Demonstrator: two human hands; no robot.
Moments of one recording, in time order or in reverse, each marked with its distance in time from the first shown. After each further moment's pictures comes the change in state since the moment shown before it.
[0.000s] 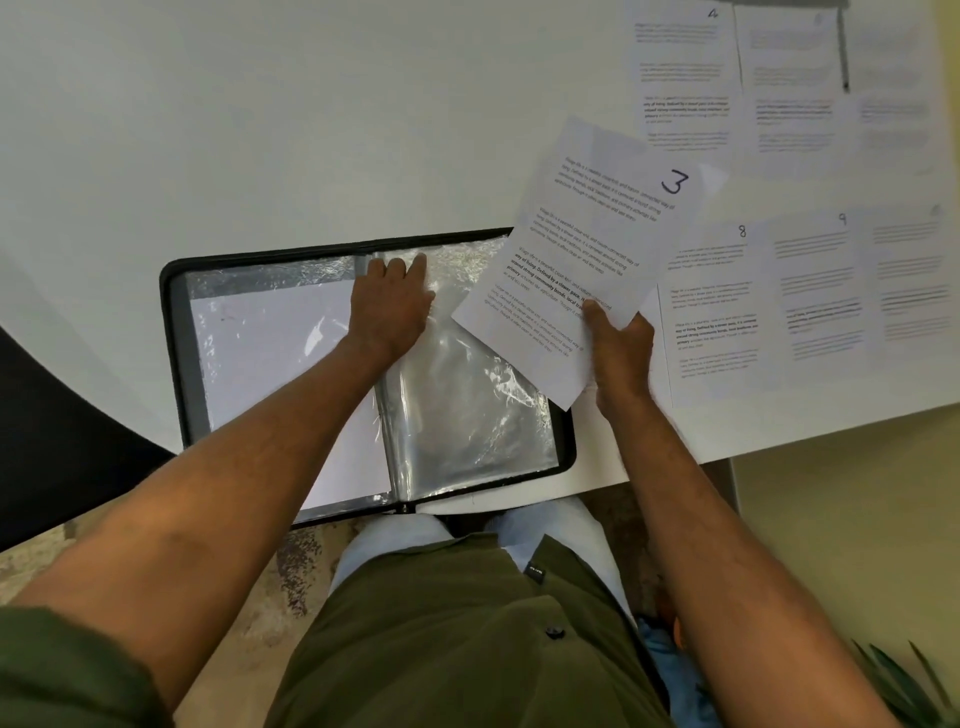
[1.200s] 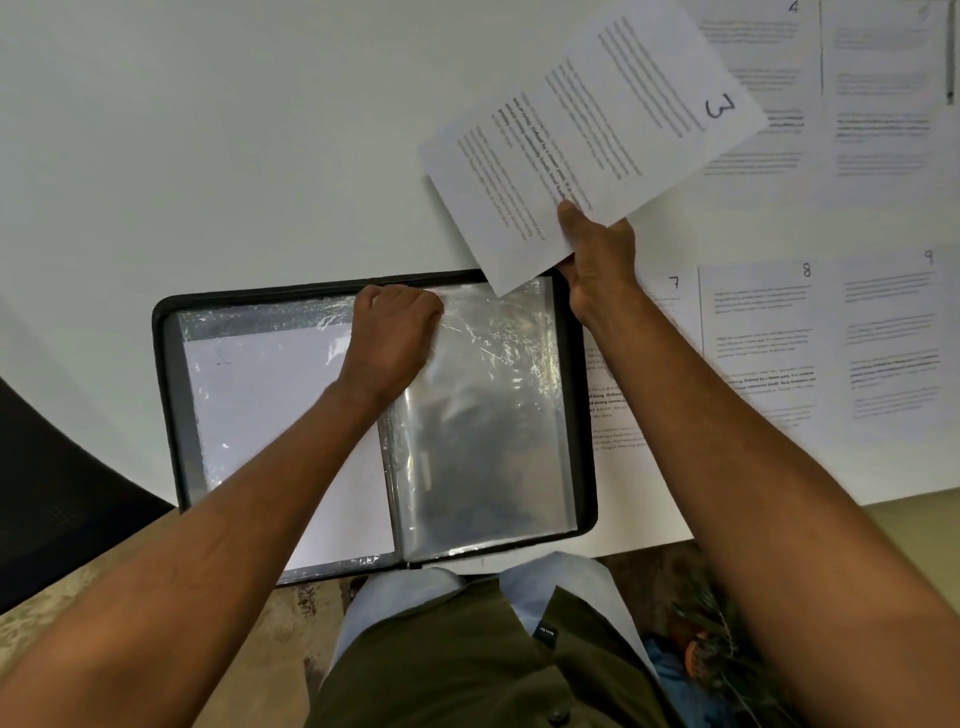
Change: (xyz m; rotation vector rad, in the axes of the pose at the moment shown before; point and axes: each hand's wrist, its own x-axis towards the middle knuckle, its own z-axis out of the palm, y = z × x) left_hand 0.021 -0.016 0.001 -0.231 0.230 0.060; right_hand 0.131 -0.069 0.123 0.338 -0.155 0.192
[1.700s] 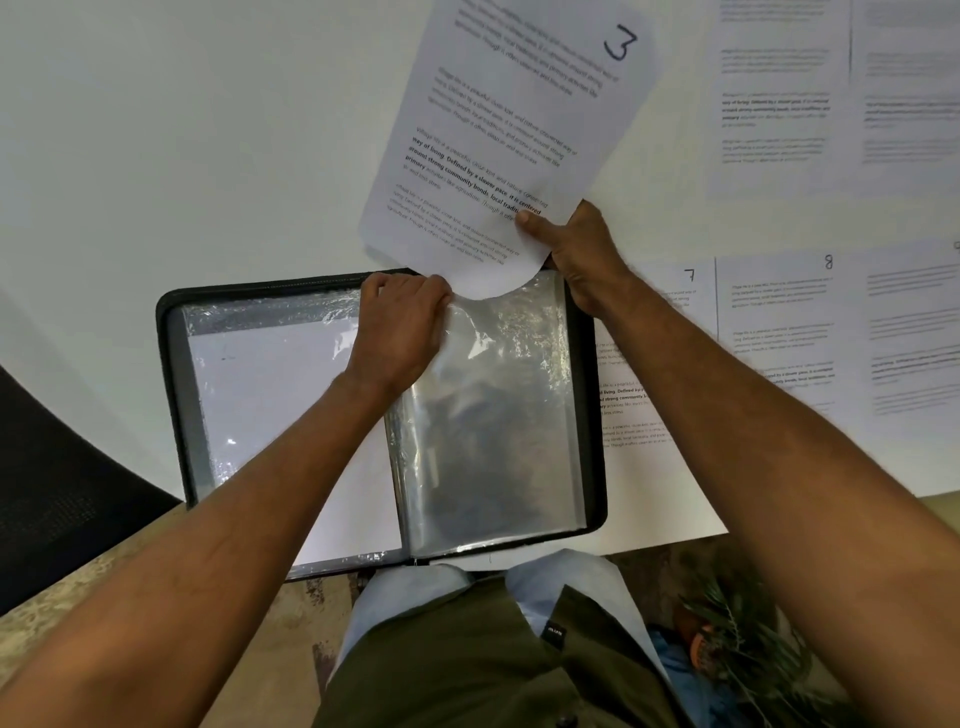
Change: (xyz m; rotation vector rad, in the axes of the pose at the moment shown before) left_hand 0.008 0.002 -0.003 -0.008 -0.002 -0.014; right_hand 0.013 0.017 0.008 -0.326 -0.375 -0.071
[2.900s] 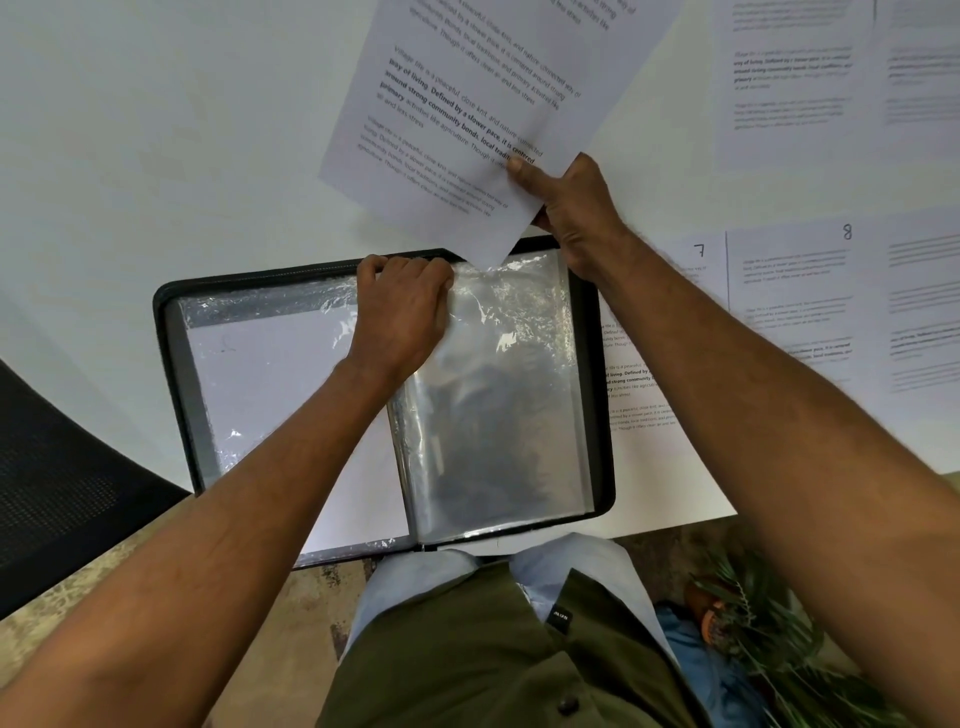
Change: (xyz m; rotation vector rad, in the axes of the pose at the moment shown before) left_hand 0.004 0.008 -0.006 0.070 -0.042 -0.019; right_hand 0.018 -0.009 0.009 0.058 -0.010 -0.036
